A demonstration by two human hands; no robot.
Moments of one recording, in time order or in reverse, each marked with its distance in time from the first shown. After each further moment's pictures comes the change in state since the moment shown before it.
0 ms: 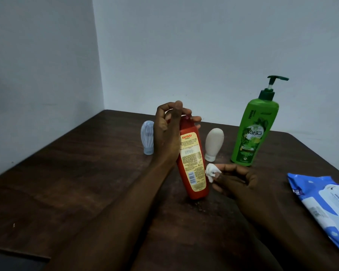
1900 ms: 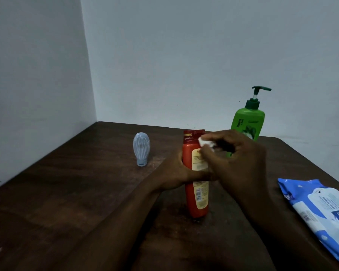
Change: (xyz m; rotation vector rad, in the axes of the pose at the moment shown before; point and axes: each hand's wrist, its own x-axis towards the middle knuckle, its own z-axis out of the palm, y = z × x) left_hand -0.021 -0.002 -0.010 0.626 -0.625 -0.366; right_hand 0.016 -0.064 0.020 -0.461 0.281 -0.683
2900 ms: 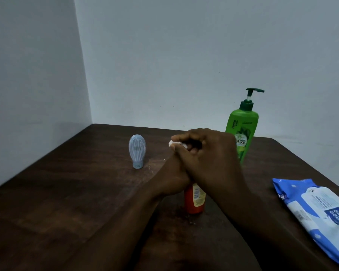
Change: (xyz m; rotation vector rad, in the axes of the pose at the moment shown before) left_hand -0.008 0.007 0.013 0.061 -0.011 0.055; right_hand 0.006 -0.030 0.026 -0.072 -0.046 -0.121
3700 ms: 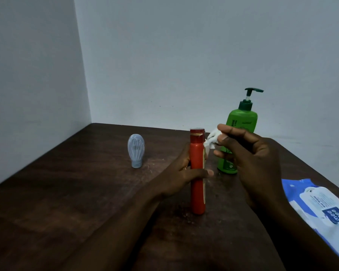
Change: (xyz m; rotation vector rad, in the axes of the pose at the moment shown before) left_hand 0.006 -0.008 0.007 -0.178 -0.053 -0.043; right_hand -0.009 0.041 -0.046 0.670 0.114 0.474
